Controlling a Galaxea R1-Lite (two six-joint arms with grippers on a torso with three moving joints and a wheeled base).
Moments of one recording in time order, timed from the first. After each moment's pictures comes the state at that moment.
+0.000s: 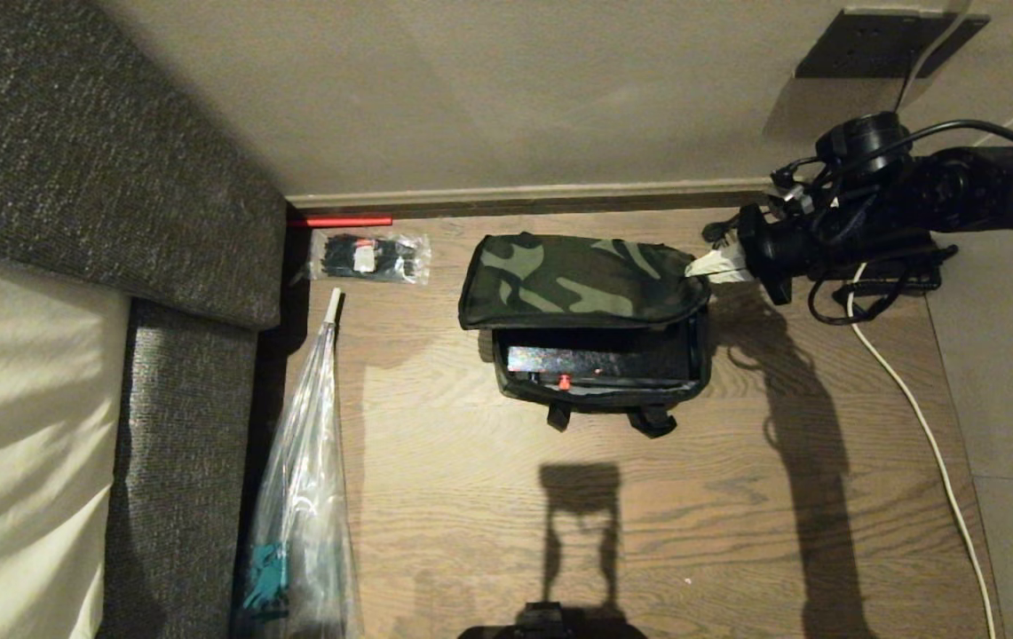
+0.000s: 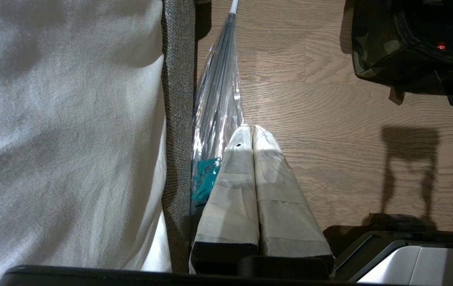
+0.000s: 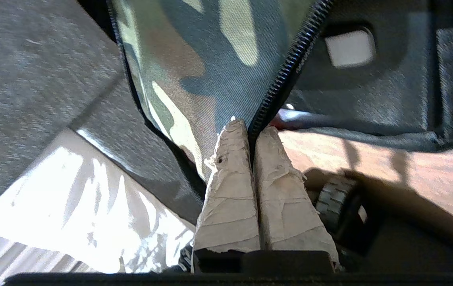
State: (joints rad) left arm 0.00 0.00 0.00 0.01 0.01 0.00; right arm 0.08 2.10 -1.93 0.44 0.69 0.63
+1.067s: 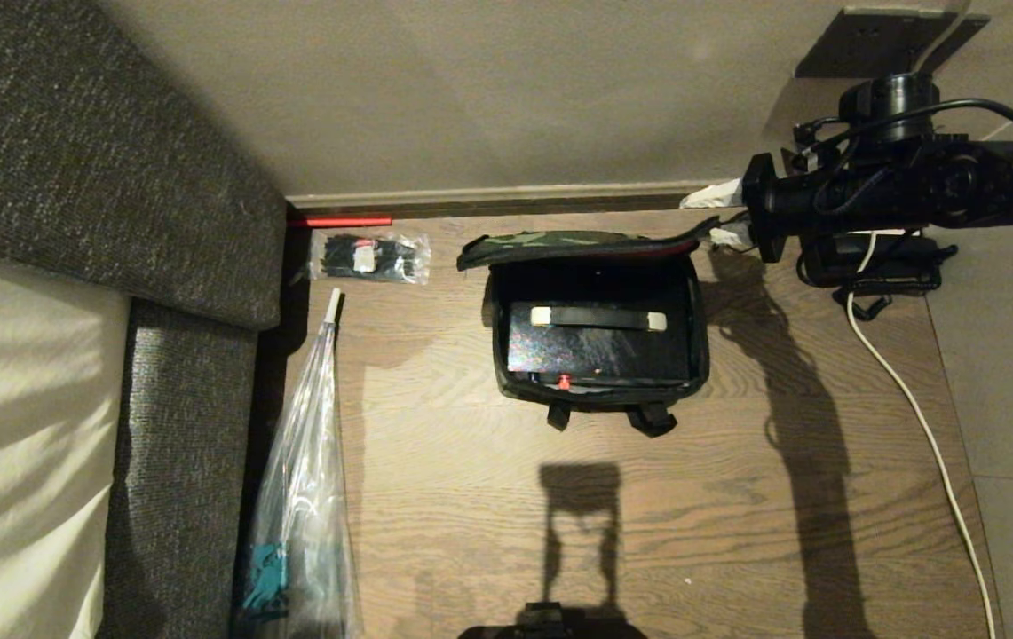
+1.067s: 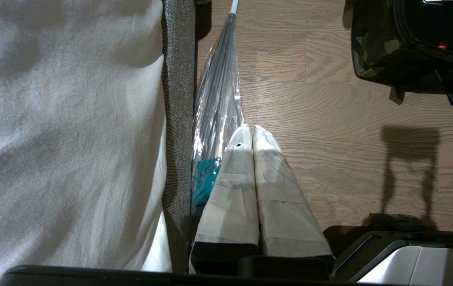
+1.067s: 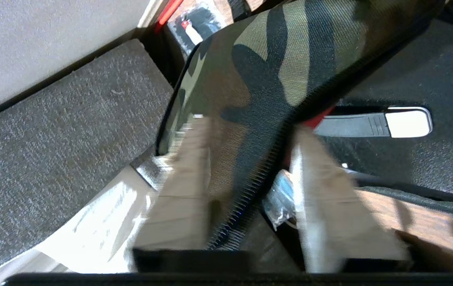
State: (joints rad) left arm 0.00 0.00 0.00 0.01 0.01 0.00; right arm 0.08 2.09 -1.93 0.17 0.68 0.85
